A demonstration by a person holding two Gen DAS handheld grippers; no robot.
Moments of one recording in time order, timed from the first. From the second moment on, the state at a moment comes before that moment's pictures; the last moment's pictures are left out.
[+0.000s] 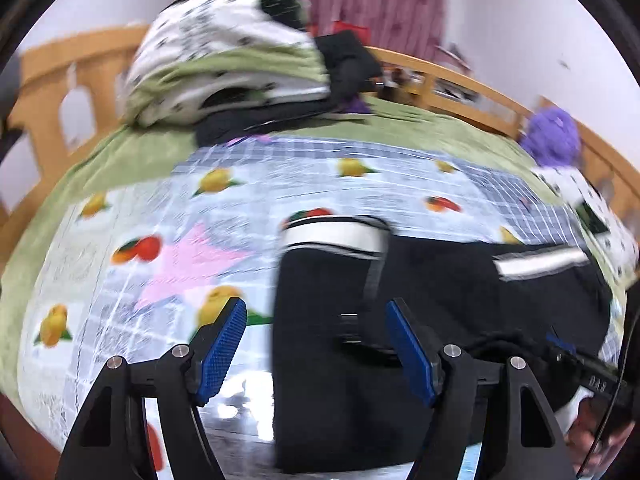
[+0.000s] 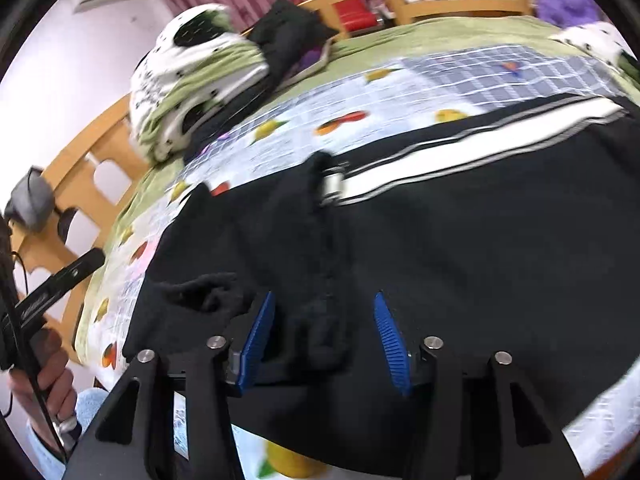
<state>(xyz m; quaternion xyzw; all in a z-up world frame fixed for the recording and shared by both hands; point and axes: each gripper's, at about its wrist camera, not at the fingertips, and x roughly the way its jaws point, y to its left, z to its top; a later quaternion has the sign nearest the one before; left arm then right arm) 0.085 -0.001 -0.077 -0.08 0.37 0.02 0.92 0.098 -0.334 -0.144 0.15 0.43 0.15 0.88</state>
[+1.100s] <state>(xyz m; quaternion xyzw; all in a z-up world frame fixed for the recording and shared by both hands) 0.093 0.086 -0.098 -0.20 0.39 0.04 0.90 0.093 -0.248 -0.099 -0.01 0.39 0.21 0.90</state>
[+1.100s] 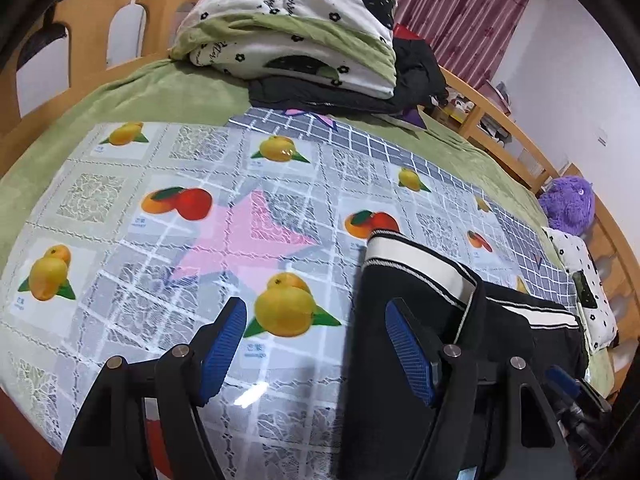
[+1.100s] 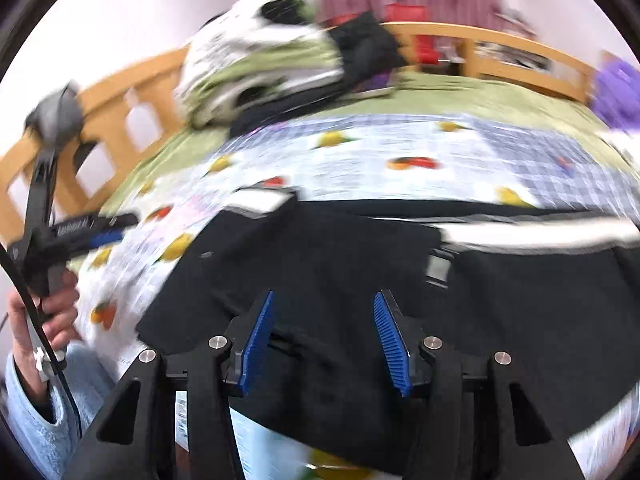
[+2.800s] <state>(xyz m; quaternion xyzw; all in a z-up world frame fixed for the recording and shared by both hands) 0.079 0.009 -0.131 -0.12 0.45 -0.01 0.89 0.128 -0.320 -0.149 0.05 0.43 0.13 0.89</state>
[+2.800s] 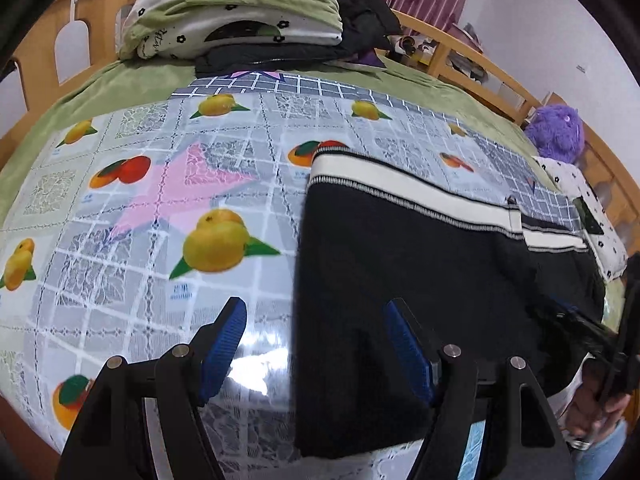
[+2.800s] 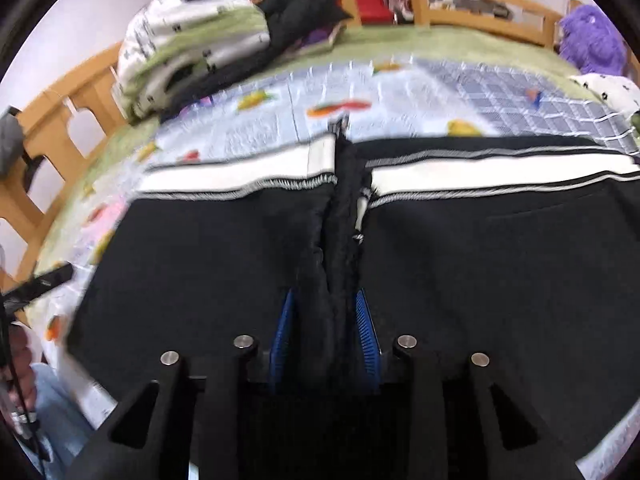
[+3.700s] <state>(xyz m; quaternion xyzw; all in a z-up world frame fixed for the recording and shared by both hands) 0.112 0.031 -0.167 -0.18 0.46 -0.08 0.86 0.027 -0.487 -0.163 0.16 0.41 -0.05 0.90</state>
